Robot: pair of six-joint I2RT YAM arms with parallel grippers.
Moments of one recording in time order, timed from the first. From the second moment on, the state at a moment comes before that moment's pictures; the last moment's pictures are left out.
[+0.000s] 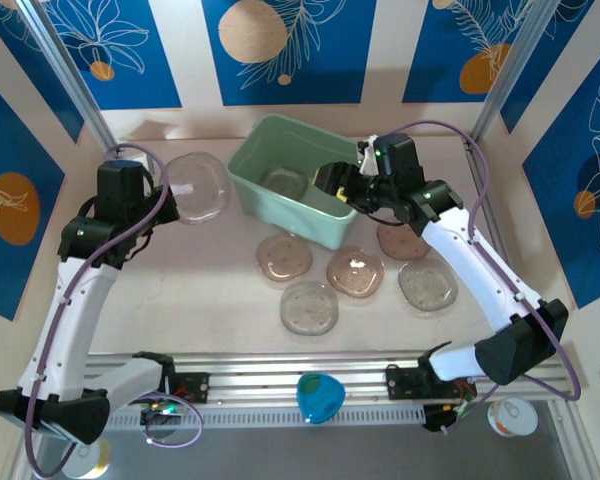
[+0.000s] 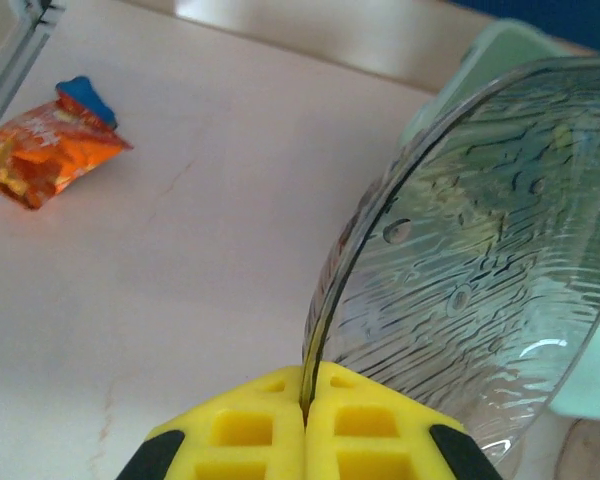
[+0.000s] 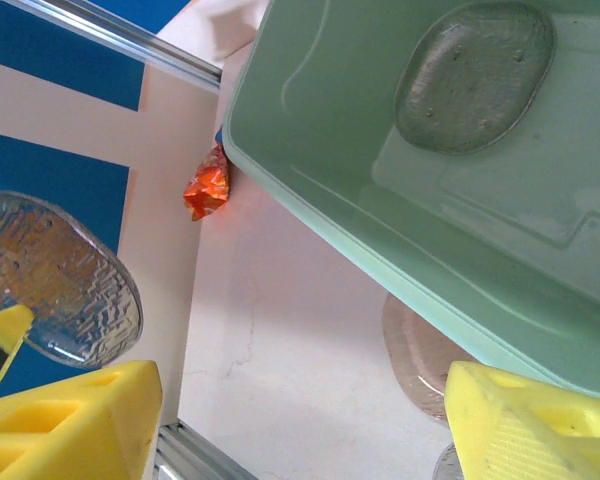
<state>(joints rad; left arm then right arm) -0.19 1.09 1.37 -0.91 -0.08 -0.41 0.47 1.37 1.43 -0.65 -0.35 0.80</state>
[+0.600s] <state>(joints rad) -0.31 1.22 1.33 -0.51 0.00 -0.60 0.62 1.43 1.52 -0.54 -0.37 0.89</state>
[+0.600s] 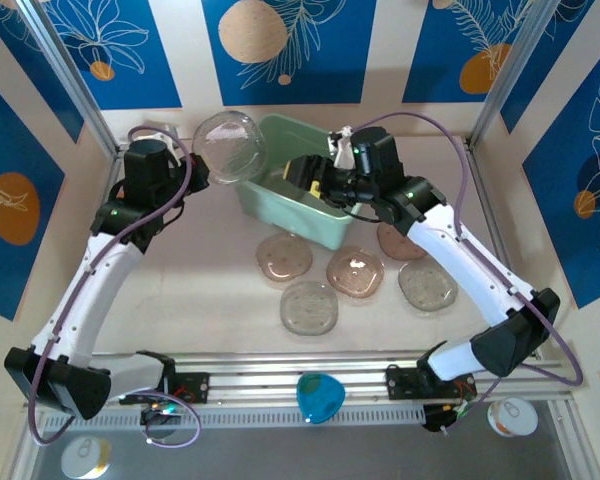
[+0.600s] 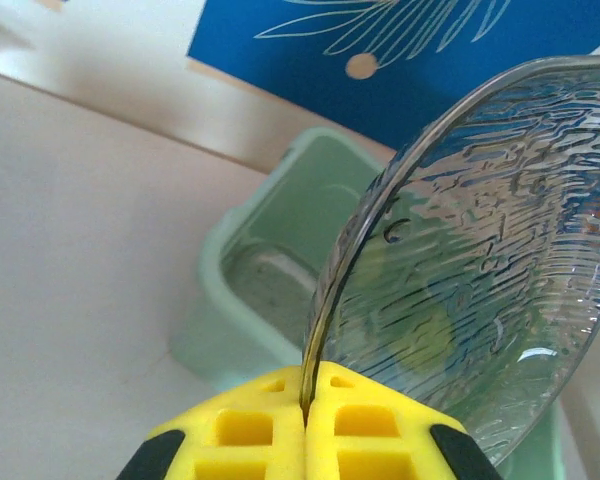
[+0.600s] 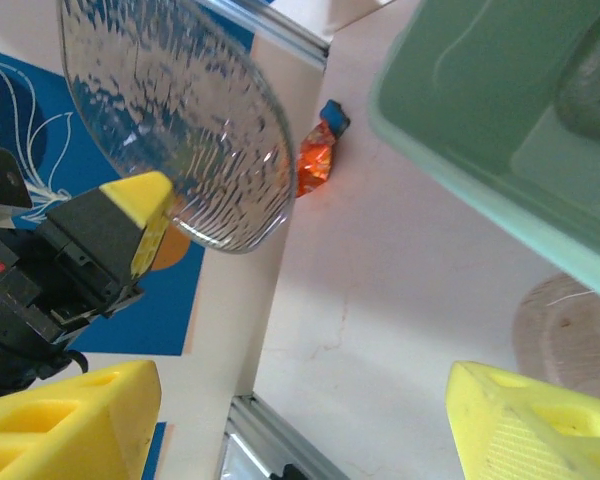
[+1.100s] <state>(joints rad) -0.53 1.22 1.28 -0.37 -0.20 -0.77 0.70 1.47 1.44 -0.33 -0.17 1.02</state>
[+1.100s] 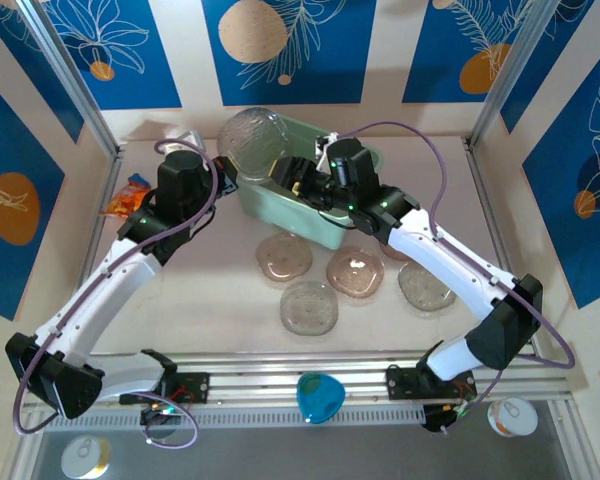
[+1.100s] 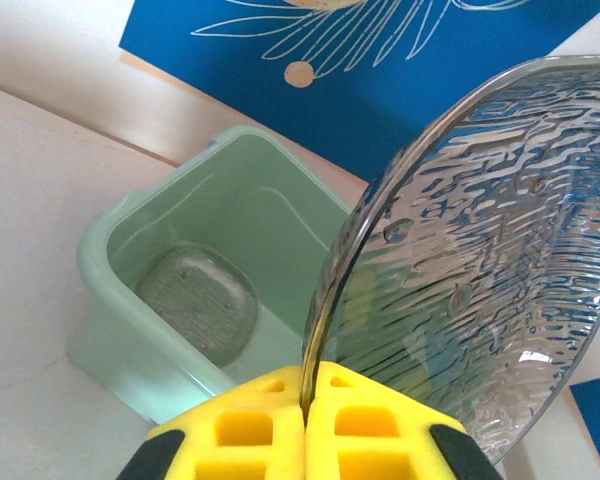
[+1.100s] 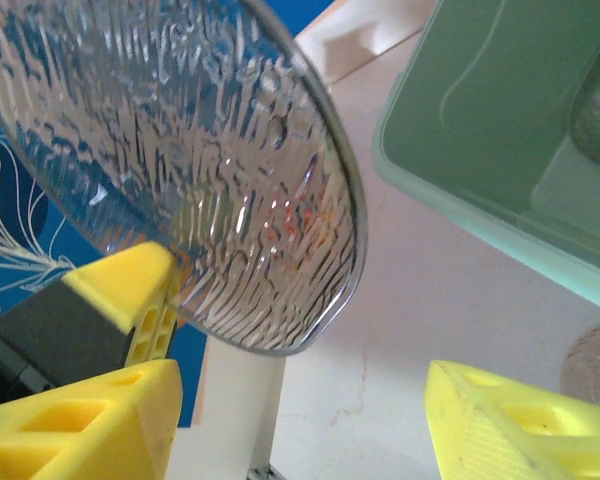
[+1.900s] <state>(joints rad) -0.63 1.22 1.27 -0.36 -0.28 -0.86 0.71 1.47 1.36 -0.19 0.01 1.12</state>
